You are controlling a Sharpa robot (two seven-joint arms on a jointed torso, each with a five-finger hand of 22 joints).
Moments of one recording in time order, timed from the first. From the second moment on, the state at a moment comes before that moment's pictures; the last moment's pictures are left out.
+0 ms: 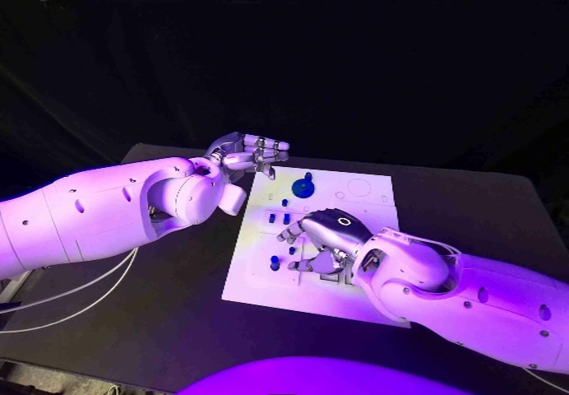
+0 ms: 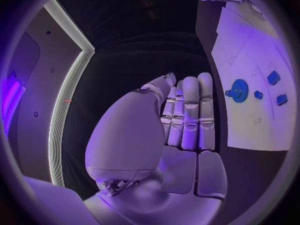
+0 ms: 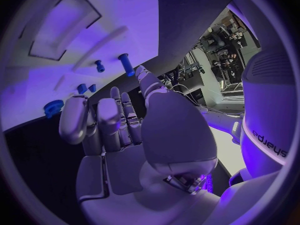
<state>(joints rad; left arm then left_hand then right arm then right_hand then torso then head) 1.18 -0.93 0.02 1.58 -0.09 -0.32 0.19 1.49 -0.17 0.37 0.10 0.18 1.06 0.17 0.10 0.08 1.15 0.09 0.21 0.19 1.17 0.01 0.97 0.50 0.17 1.03 0.11 0.88 0.70 1.10 -0.65 -0.12 1.71 -1.67 -0.37 -0.13 1.37 -0.14 0.13 0.06 0.22 0.95 0.14 0.08 0.08 0.97 0.10 0.25 0.10 1.41 0.02 1.18 0.91 0.07 1.39 0.12 1.21 1.31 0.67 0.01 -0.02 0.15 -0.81</state>
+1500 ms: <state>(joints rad) 1.18 -0.95 0.01 1.60 -0.09 -0.32 0.19 1.49 -0.17 0.37 0.10 0.18 1.06 0.17 0.10 0.08 1.15 0.10 0.21 0.19 1.17 0.01 0.98 0.50 0.17 1.03 0.11 0.88 0.70 1.06 -0.99 -0.13 1.86 -1.48 -0.38 -0.50 1.21 -0.10 -0.14 0.29 0.39 1.05 0.09 0.26 0.29 1.36 0.01 1.30 1.22 1.47 -0.05 1.51 1.31 0.01 1.47 0.06 1.57 1.31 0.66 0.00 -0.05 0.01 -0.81</state>
